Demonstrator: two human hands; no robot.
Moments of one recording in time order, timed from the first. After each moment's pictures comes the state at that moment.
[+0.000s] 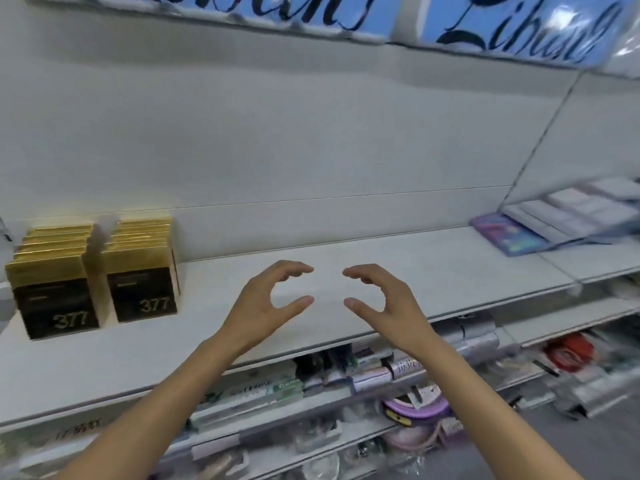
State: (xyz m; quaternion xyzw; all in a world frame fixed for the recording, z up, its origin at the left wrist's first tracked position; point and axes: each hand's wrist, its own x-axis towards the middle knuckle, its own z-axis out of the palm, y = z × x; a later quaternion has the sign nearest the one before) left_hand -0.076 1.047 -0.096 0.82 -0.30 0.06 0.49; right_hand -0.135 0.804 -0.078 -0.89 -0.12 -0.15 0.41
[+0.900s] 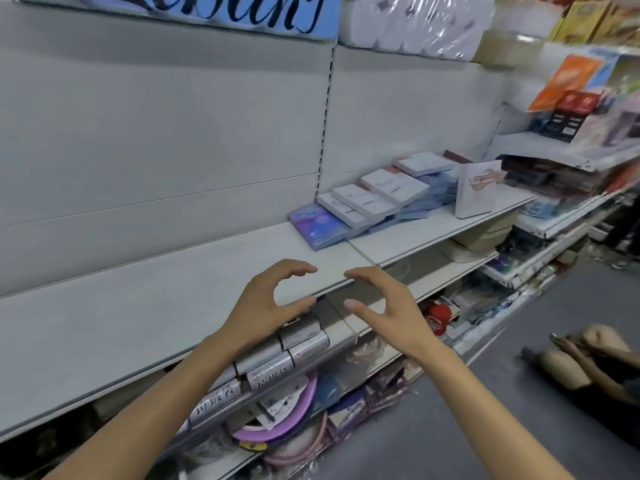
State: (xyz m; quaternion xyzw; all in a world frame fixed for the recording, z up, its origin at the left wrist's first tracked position) left_hand -0.108 0.584 -0.088 0.74 -0.45 -0.01 0.50; right_hand -0.237 0.369 -0.079 -0.90 0.02 -0.20 0.38
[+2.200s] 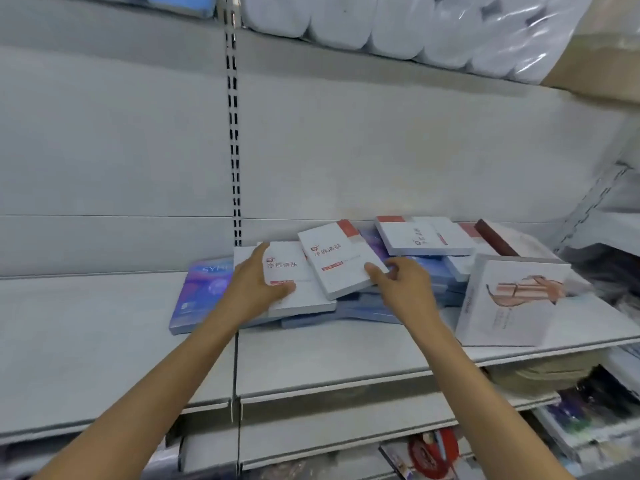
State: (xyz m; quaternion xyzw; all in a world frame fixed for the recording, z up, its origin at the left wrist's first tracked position) left_hand 0.064 0.222 -0.083 0.87 -0.03 -0.03 0.49; right_hand 0.022 -0.036 -0.055 -0.92 0.11 -0.17 0.35
